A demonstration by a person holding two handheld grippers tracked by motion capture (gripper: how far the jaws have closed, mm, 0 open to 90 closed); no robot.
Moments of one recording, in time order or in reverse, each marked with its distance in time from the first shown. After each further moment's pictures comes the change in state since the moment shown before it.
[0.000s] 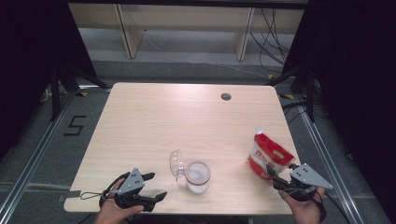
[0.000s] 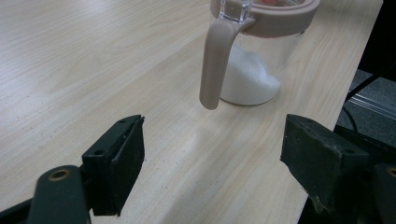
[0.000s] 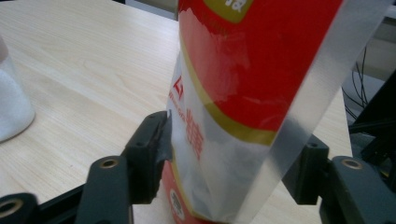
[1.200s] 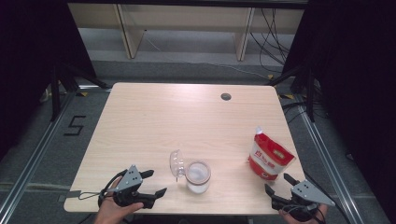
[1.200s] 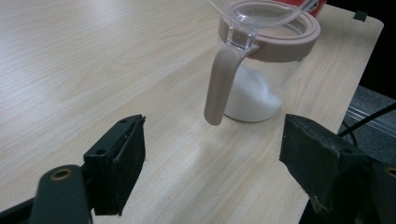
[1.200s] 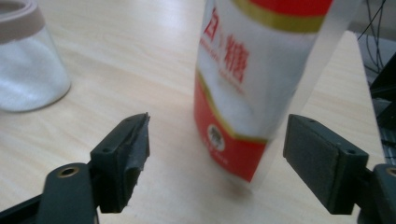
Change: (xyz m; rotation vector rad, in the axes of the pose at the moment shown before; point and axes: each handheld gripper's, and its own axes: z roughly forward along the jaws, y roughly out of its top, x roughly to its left) left arm 0.000 0.009 -0.005 -0.040 0.022 -0.064; right arm 0.021 -0.023 -0.026 0.077 0.020 0.042
